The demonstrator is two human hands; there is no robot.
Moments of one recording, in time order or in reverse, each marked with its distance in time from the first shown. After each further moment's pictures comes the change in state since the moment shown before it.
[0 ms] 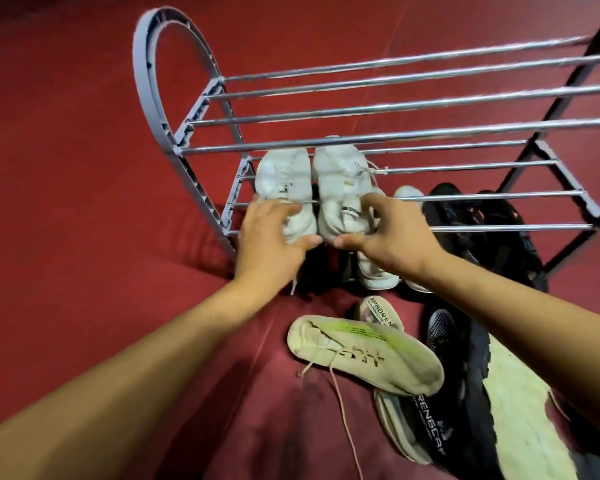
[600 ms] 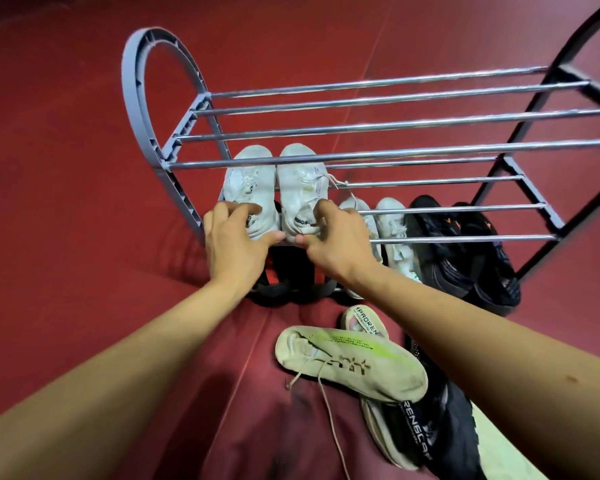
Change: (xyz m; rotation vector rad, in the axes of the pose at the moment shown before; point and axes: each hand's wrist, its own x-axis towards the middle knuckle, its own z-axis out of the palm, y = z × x) left_hand 0.019 -0.024 0.003 0.092 0.167 -0.107; right_hand 0.024 -0.014 0.051 -0.046 0.103 0.013
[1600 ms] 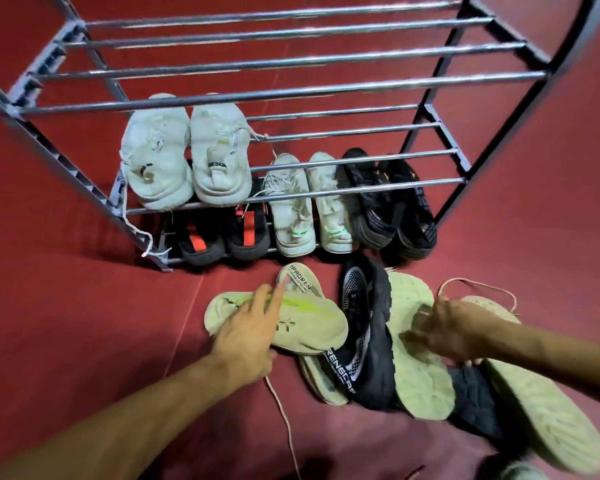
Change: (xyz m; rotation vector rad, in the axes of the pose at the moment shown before) left_hand -0.182 0.022 0.056 0.479 -0.929 0.374; right_hand -0.176 0.160 -0.148 -0.758 -1.064 0.363
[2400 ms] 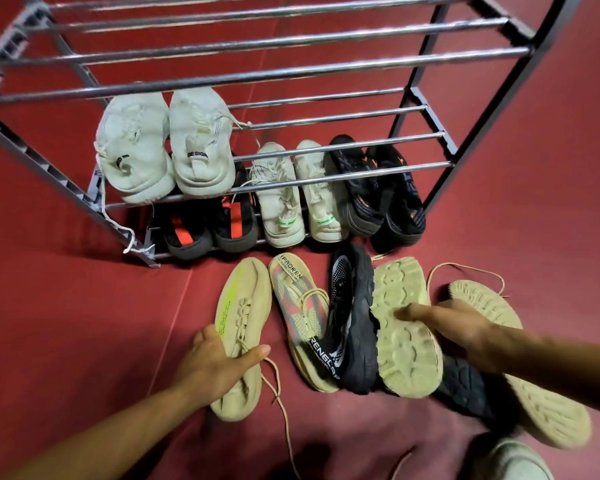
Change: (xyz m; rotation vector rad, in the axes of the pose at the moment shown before) left_hand -0.034 -0.028 0.039 -0.589 -0.154 -0.526; right_hand -0.004 0.008 0.038 1.332 0.131 0.306
